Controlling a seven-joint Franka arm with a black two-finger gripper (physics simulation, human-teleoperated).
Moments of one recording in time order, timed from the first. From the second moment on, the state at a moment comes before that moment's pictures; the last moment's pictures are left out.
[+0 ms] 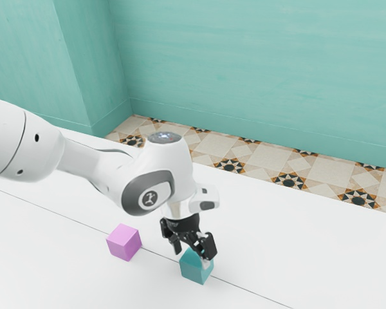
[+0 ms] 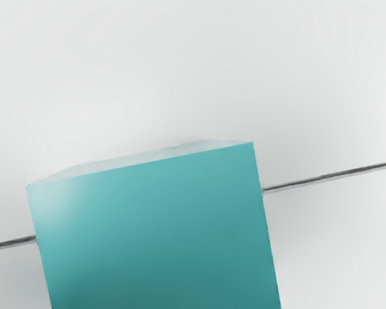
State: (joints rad) arm 0.07 0.18 -0.50 -2.24 -0.07 2.38 -0.18
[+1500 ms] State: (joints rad) arm 0.13 -0.06 -0.43 -2.30 0.02 2.27 -0.22
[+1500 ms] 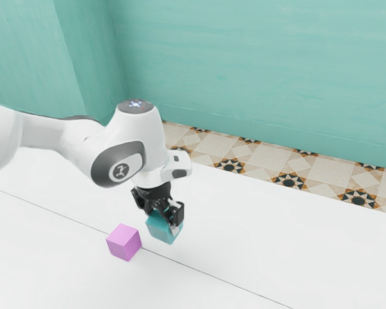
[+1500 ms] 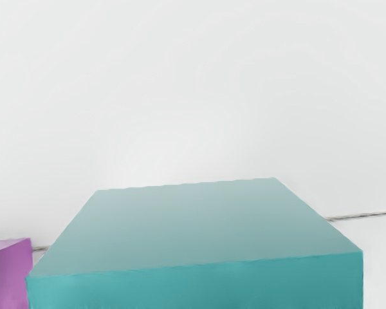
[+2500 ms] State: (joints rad) arm 0.32 -0.14 -0.42 -2.40 0.06 2.24 -0.04
